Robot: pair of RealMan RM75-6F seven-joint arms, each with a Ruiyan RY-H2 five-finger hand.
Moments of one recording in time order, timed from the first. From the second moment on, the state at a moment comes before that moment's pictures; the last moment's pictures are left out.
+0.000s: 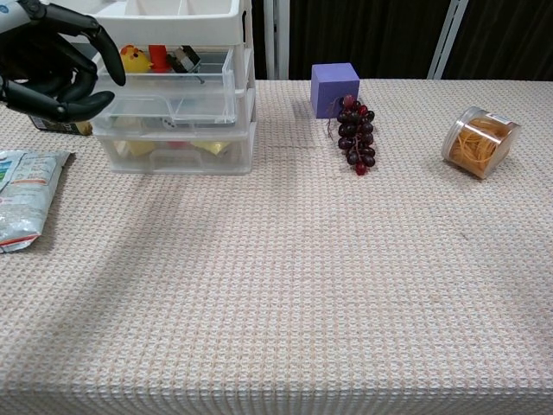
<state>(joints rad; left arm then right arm) -0.47 -1.42 -0.13 -1.78 1.47 1.29 -0.01 0.14 -1.01 0.09 -1.70 -1.54 1.48 0.22</state>
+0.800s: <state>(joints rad) -0.48 -1.45 -0.16 -1.73 1.35 1.26 0.16 0.12 -1.01 0.09 -1.68 -1.55 1.50 0.24</state>
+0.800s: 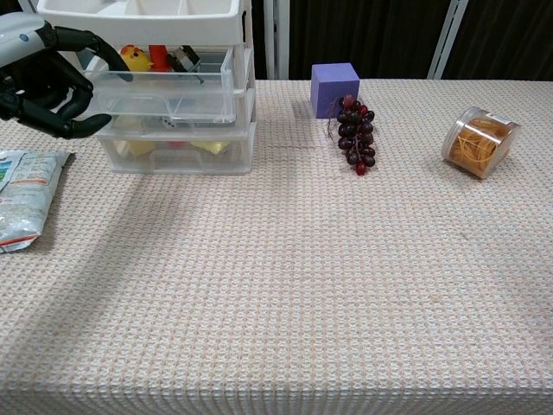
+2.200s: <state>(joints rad) -0.37 -1.29 -0.10 -1.92 1.49 1.38 0.09 0.12 -1.01 0.09 -1.68 -1.55 1.50 0.24</state>
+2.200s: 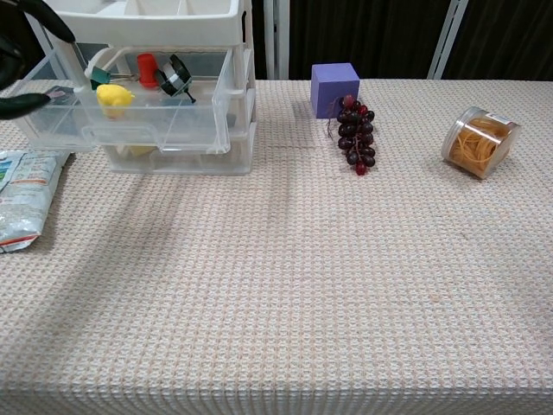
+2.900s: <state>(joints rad) -0.58 -1.24 -0.19 -1.70 1.59 1.19 0.20 0.12 -1.01 0.08 -1.66 -1.56 1.51 0.27</state>
